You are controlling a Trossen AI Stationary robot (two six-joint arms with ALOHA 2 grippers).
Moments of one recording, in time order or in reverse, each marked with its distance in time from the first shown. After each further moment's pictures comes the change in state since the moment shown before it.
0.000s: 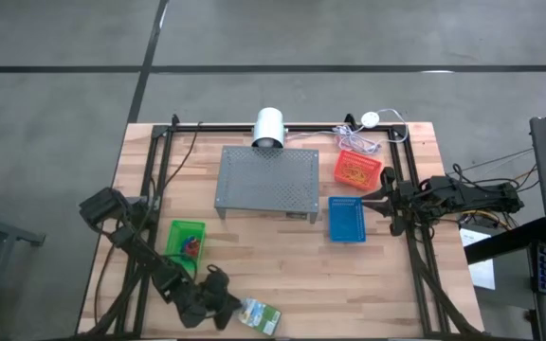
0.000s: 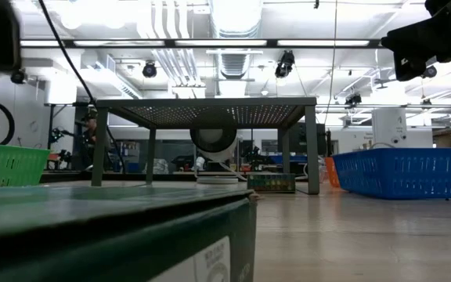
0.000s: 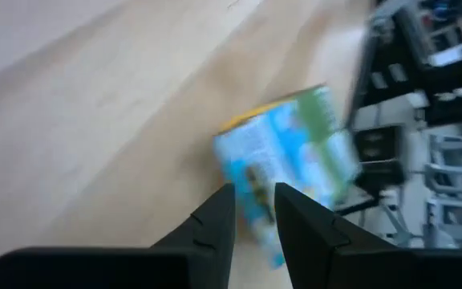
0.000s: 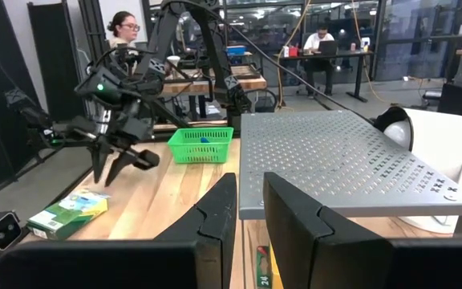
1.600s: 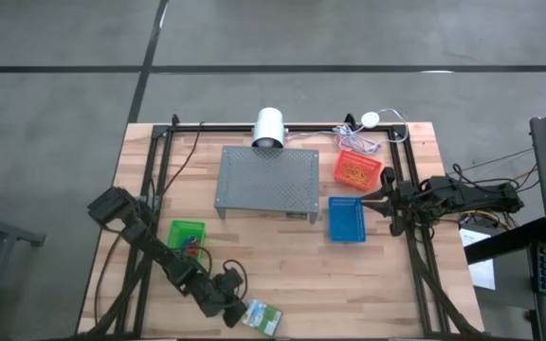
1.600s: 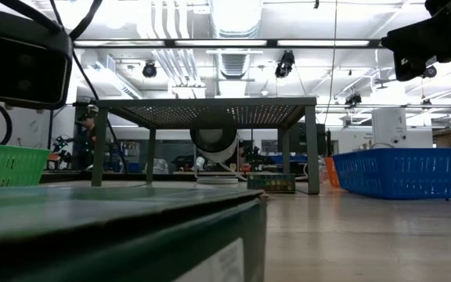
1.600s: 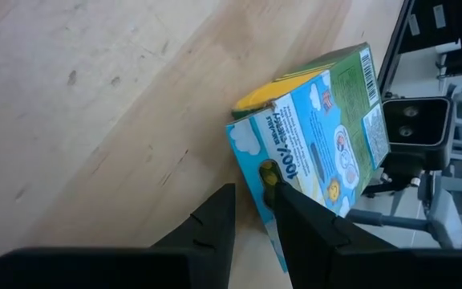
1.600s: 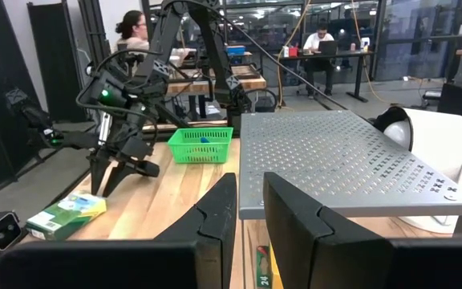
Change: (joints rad) left arm 0.130 0.043 0.049 -0.031 0.325 0.038; right arm 0.000 0.000 0.000 0.000 0.000 0.000
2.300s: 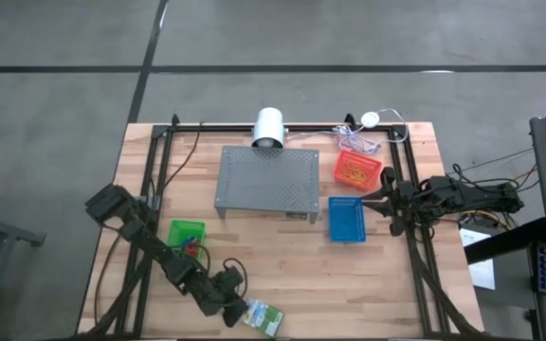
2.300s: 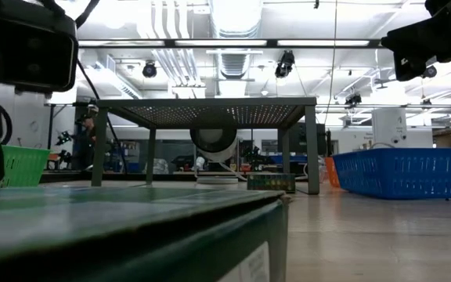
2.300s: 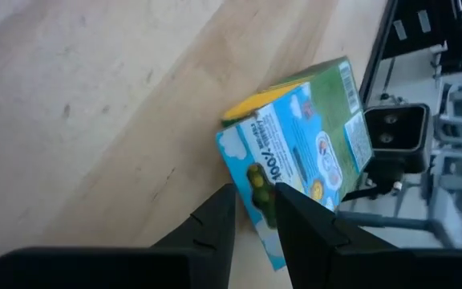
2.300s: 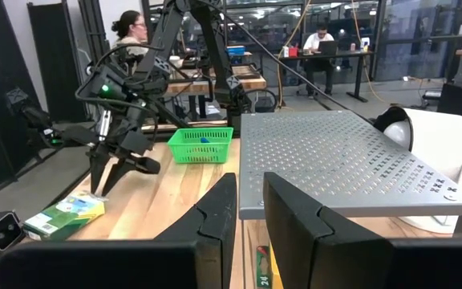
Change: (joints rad) left arm 0.000 -0.039 0.002 -0.025 -0.021 0.045; right arm 0.000 0.000 0.000 0.000 0.000 0.000
